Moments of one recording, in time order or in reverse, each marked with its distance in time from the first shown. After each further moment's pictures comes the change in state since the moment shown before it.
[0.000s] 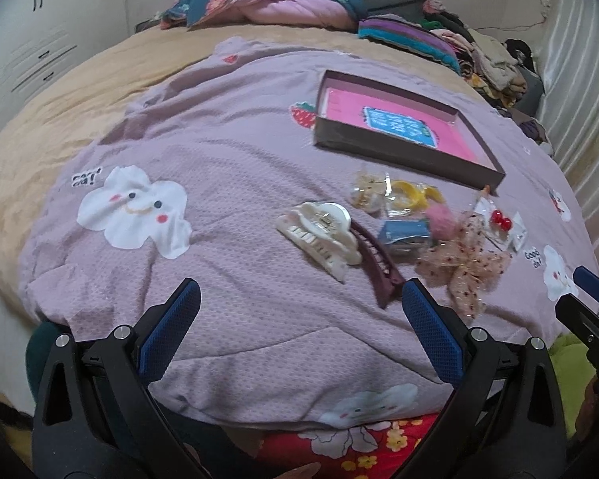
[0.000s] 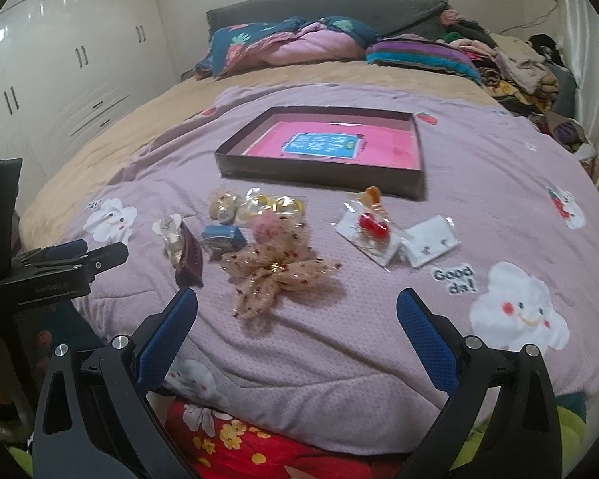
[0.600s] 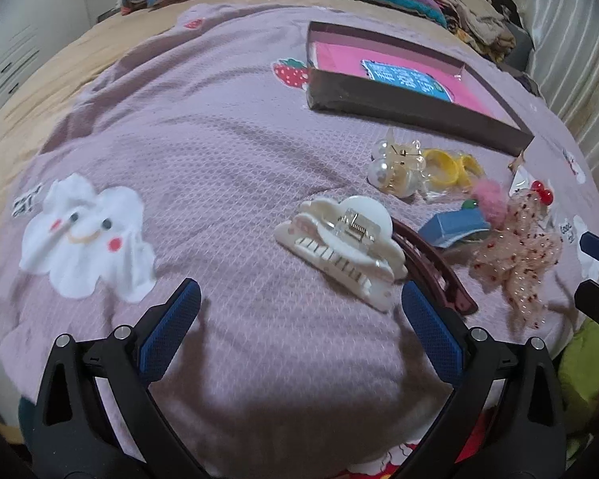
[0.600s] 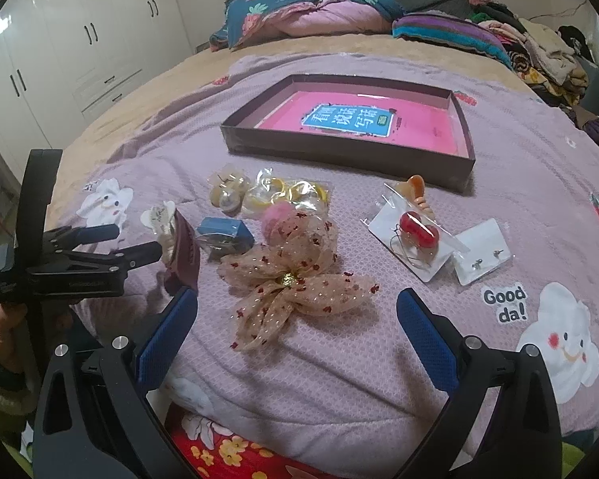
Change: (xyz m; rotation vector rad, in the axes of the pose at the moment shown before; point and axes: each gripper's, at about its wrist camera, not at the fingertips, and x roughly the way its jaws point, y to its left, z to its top) left arm 0.077 0.011 0.019 0.129 0.128 -0.047; right arm 0.062 0.002 0.017 -0.027 0.104 0.066
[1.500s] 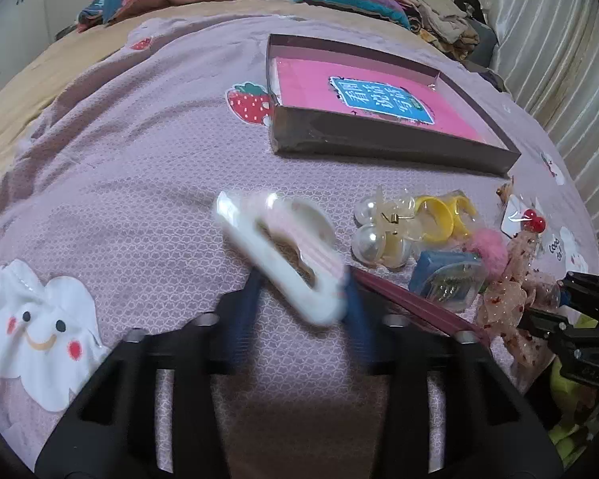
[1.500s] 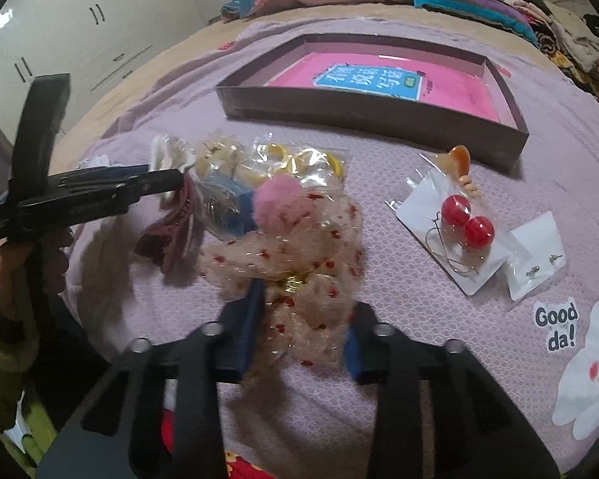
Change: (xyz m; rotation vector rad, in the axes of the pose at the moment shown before) left arm 0.030 0.000 0.050 0.080 -0.034 -0.130; right arm 0.049 -0.006 0.003 -0.030 0.091 0.080
